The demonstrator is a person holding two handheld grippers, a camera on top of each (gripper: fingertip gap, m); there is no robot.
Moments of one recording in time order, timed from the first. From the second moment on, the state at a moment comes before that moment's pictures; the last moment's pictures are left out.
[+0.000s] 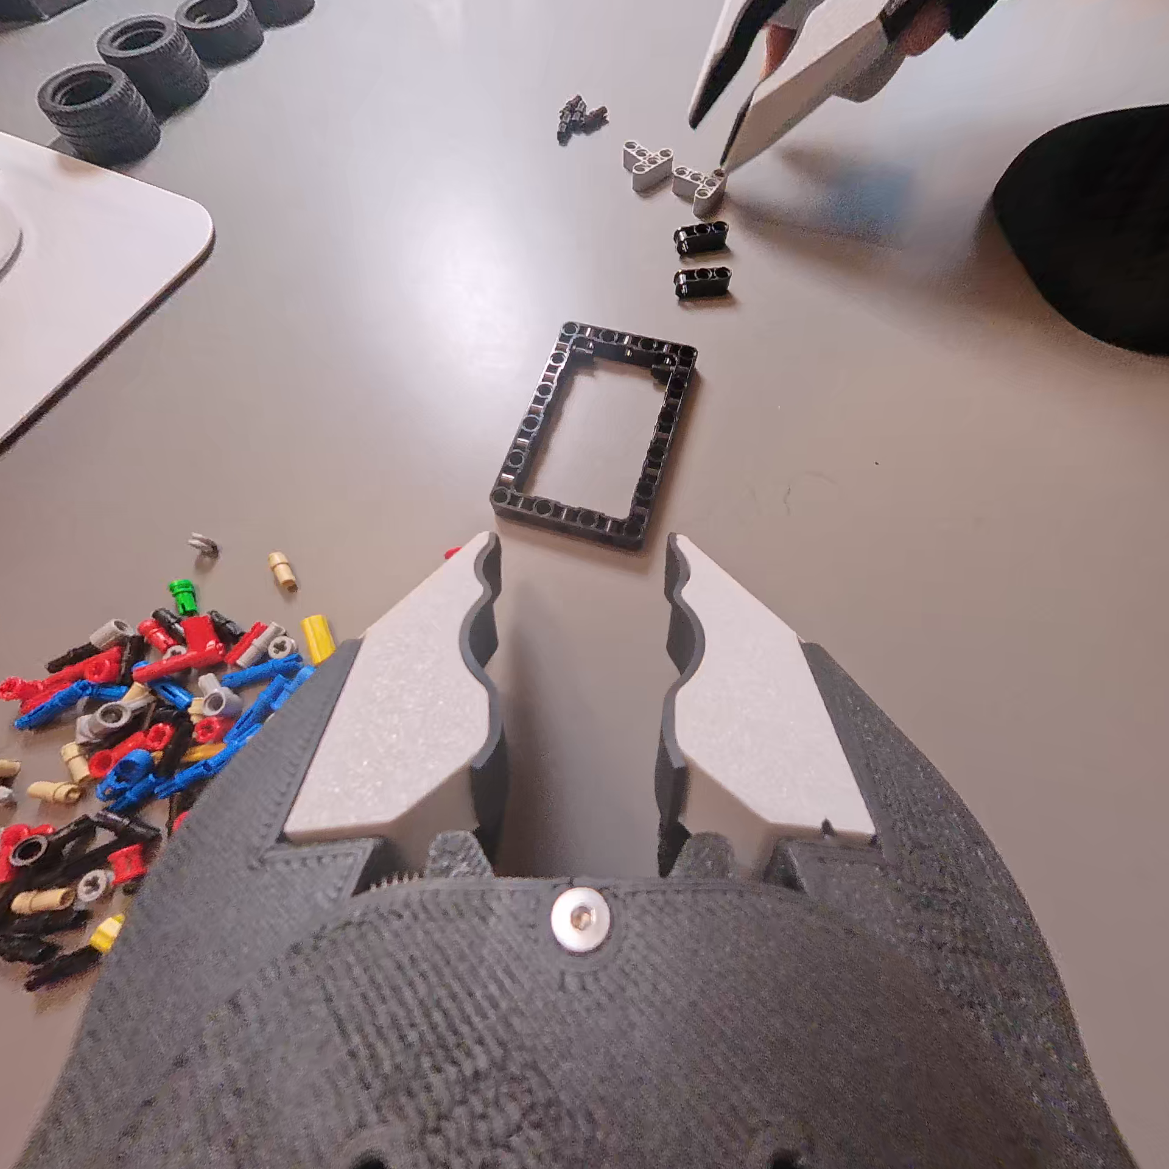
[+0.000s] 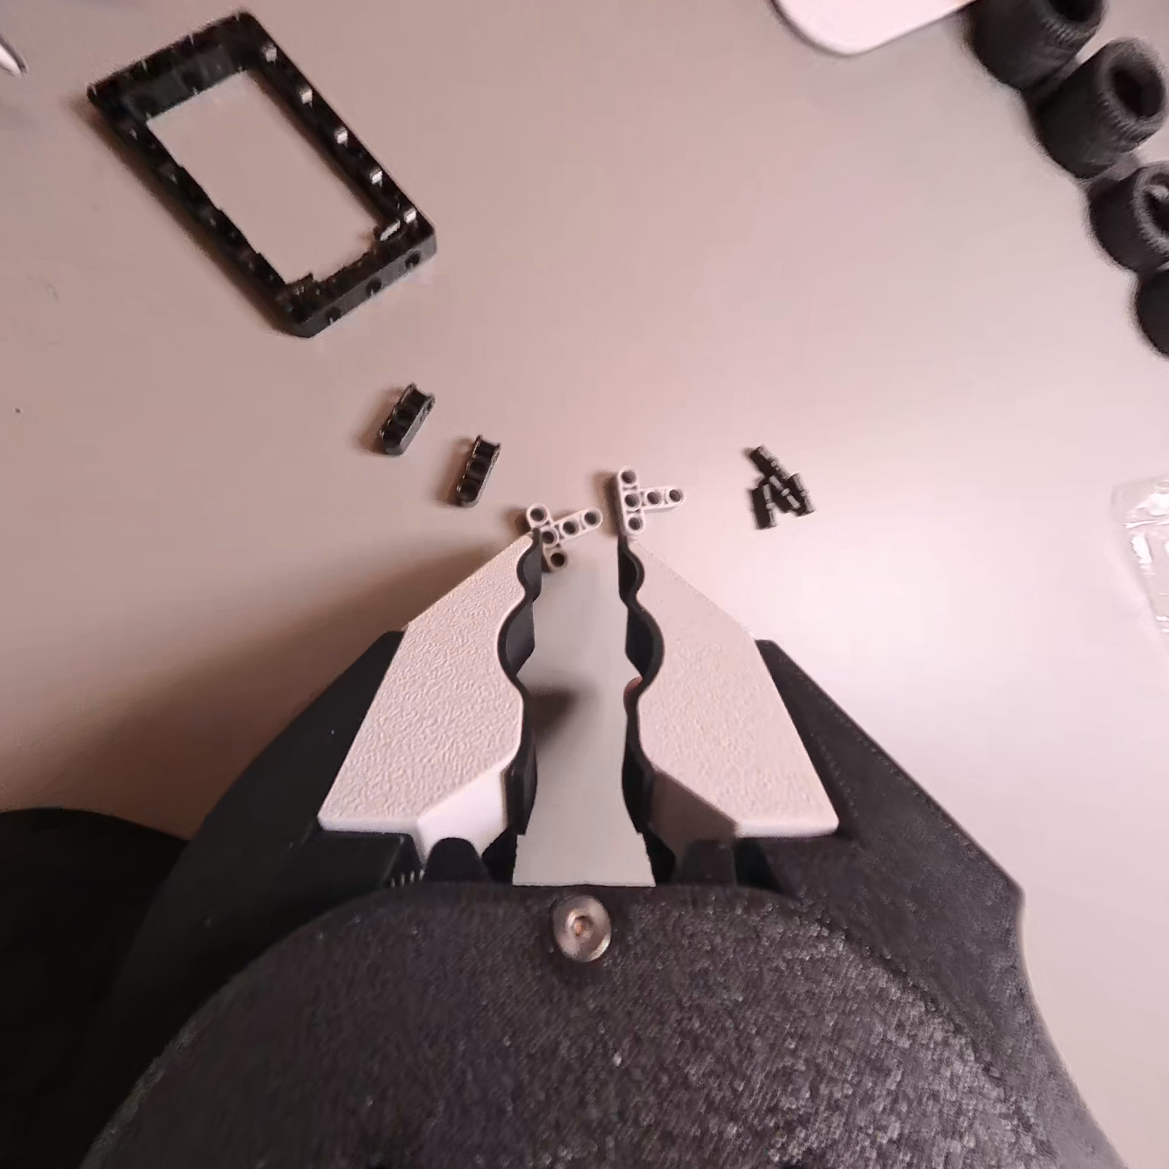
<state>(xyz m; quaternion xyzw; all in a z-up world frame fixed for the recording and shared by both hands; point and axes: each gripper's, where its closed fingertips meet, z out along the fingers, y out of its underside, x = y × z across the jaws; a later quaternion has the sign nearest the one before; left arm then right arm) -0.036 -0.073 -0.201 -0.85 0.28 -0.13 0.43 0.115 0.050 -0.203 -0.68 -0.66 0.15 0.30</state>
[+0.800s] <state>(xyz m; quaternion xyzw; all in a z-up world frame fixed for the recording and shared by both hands) -0.032 -0.034 -0.215 -0.86 0.37 -0.09 0.33 0.074 0.007 -0.181 -0.64 -0.62 0.27 0.37</state>
